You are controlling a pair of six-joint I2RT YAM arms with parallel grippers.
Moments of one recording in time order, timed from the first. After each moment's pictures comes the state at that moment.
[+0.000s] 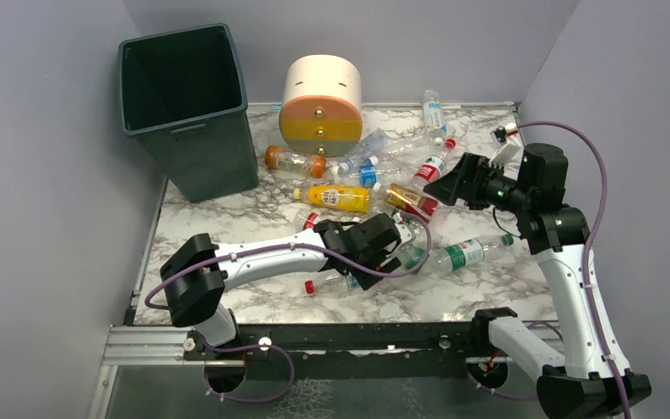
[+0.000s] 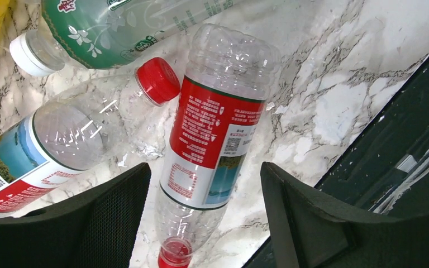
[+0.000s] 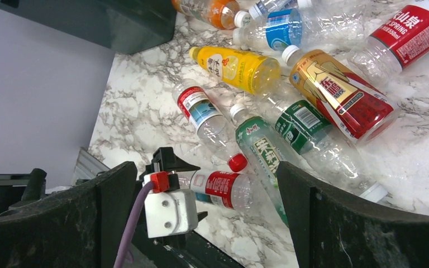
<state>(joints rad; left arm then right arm) -1.16 1.61 1.19 -0.65 -0.11 -0.09 0.08 0.93 1.12 -0.67 -0.57 0.40</state>
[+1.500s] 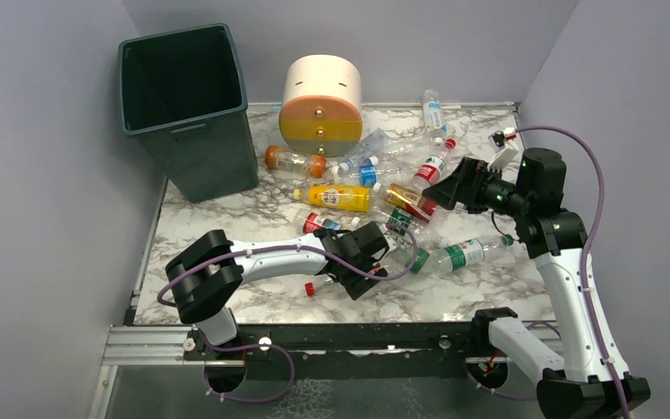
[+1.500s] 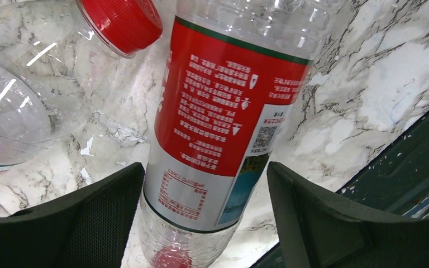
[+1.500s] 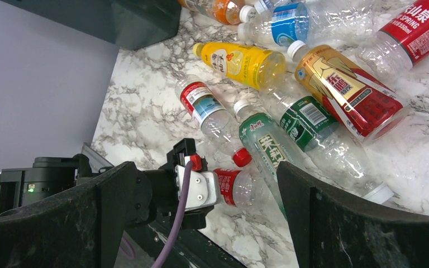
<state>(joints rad) -1.12 1.64 1.03 -0.58 -0.06 -0.11 0.08 0.90 1.08 -0.65 -0.59 0.41</state>
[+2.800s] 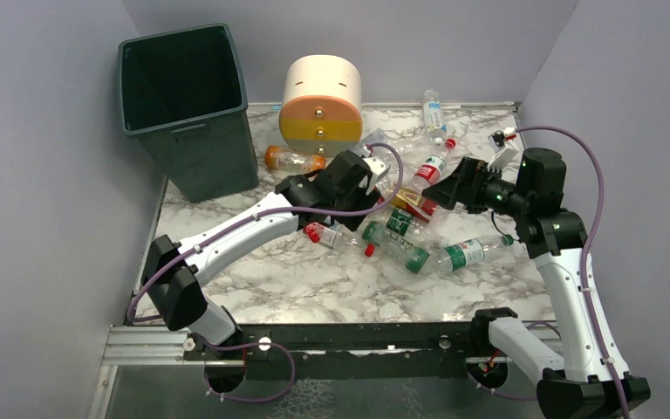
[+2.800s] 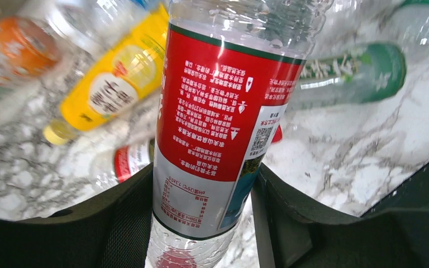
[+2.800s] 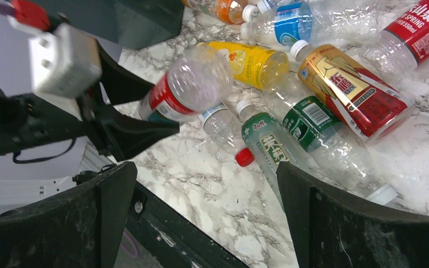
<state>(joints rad) -0.91 1.53 1.36 -0.71 -0.11 -0.07 0.08 0.91 1.08 -0.65 -0.60 0.42</state>
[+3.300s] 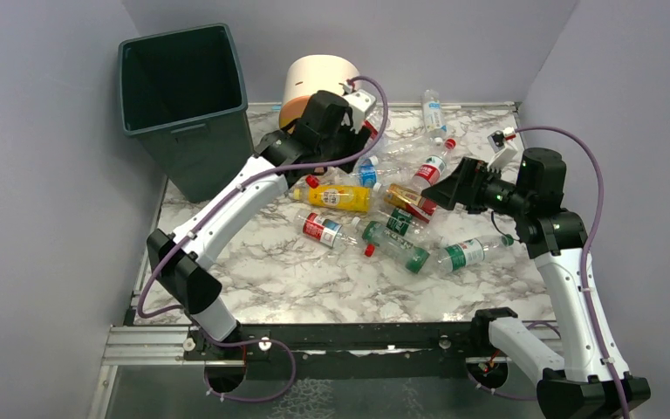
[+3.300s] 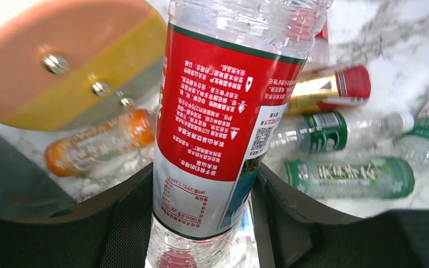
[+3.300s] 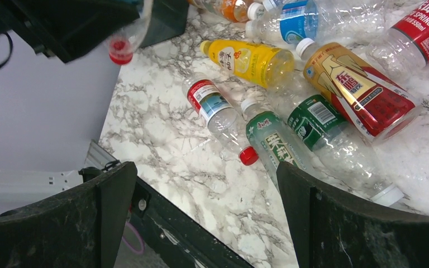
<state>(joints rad) -0.72 1.62 1.71 -0.72 -0.09 0.02 0.08 0.90 1.08 -0.65 -0.62 0.42</state>
